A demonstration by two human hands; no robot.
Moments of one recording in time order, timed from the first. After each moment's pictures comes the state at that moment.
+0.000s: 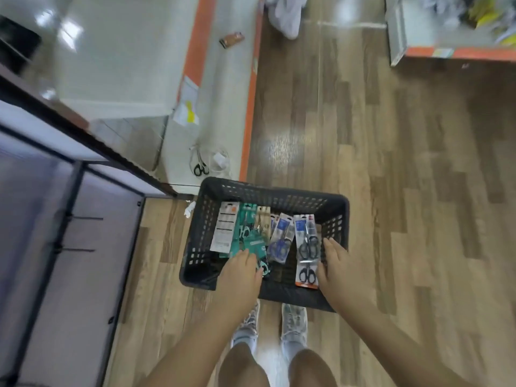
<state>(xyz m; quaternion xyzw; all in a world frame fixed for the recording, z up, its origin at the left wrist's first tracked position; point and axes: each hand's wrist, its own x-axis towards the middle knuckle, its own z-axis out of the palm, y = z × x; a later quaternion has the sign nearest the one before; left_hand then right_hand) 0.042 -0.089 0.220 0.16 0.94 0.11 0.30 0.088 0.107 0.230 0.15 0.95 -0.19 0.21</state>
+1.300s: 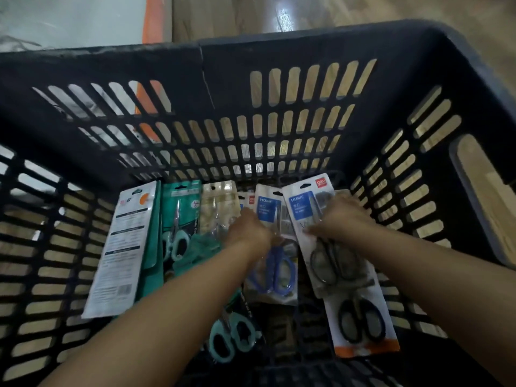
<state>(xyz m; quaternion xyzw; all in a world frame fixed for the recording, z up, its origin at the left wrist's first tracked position) -0.045 0.020 -0.261 0.00 0.88 0.30 0.37 -0.001 0.167 -0.246 0.41 0.85 -0.19 0.26</state>
